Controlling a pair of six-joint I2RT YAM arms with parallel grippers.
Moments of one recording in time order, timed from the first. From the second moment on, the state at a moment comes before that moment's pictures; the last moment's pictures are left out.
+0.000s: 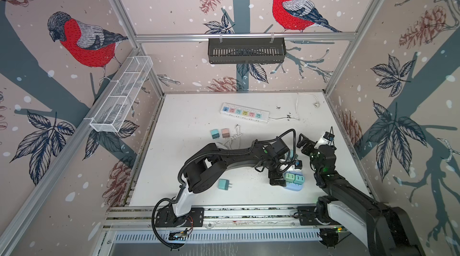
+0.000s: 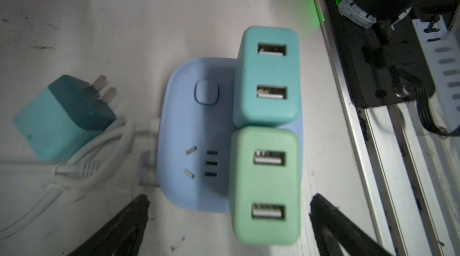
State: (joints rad) left arm -1.12 2.01 1.42 -0.43 0.39 0.51; right arm 0.13 0.96 0.14 0.54 0.14 0.50
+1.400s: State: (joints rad) left arm -0.39 1.79 1.23 0.16 -0.08 -0.34; right arm 0.37 1.86 1.08 0.22 0.05 0.41
